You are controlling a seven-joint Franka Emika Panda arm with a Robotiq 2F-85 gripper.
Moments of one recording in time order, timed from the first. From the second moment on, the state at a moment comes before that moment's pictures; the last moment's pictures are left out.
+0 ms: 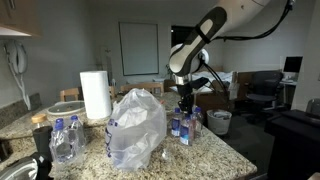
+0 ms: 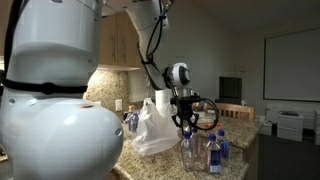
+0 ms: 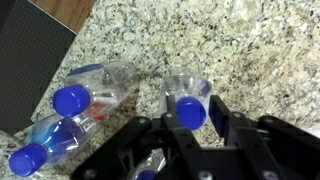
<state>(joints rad) 0.05 0.12 0.04 -2.19 -0.18 2.20 -0.23</state>
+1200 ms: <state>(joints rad) 0.06 -0.07 0.07 -2.15 -0.19 1.94 -0.30</state>
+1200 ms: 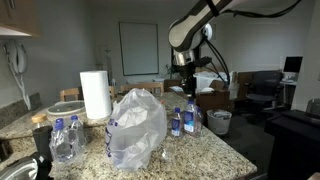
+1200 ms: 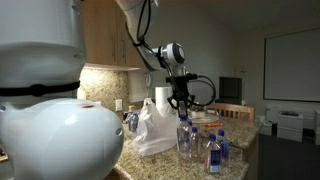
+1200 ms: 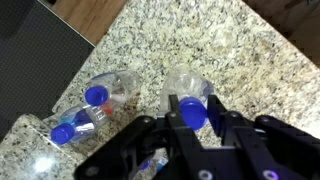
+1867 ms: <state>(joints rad) 0.16 -0.23 0.12 -1.79 -0.07 1.58 -0.31</state>
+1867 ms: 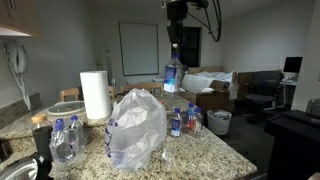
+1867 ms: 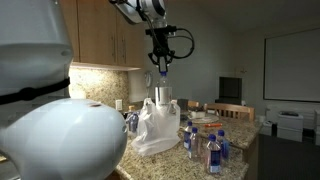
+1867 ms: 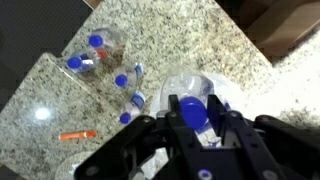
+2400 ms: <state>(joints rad) 0.21 0.01 0.23 -1.51 -0.03 1.73 -0.02</state>
